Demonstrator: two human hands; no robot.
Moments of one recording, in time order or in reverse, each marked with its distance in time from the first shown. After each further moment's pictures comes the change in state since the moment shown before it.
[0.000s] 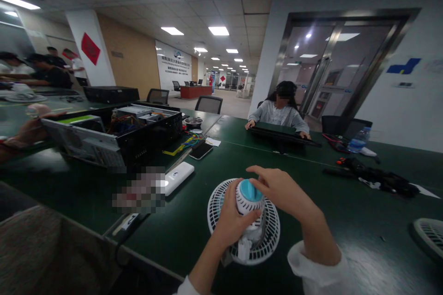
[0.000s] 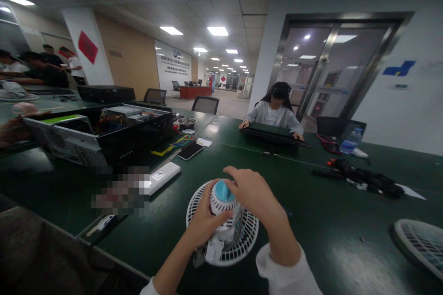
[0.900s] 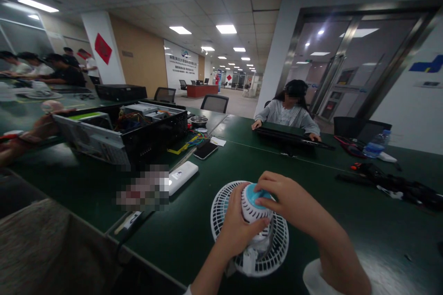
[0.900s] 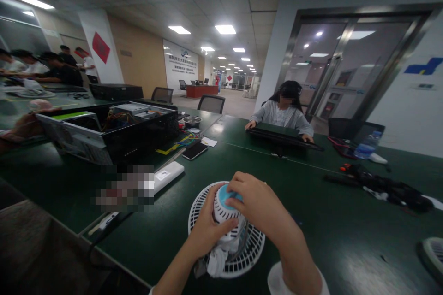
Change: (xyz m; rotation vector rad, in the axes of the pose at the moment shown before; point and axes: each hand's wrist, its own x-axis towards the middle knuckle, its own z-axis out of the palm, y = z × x) left_hand -0.001 0.004 0.000 -0.052 -0.009 -0.040; right_hand 0.000 0.006 0.004 0.101 -0.039 -0.199
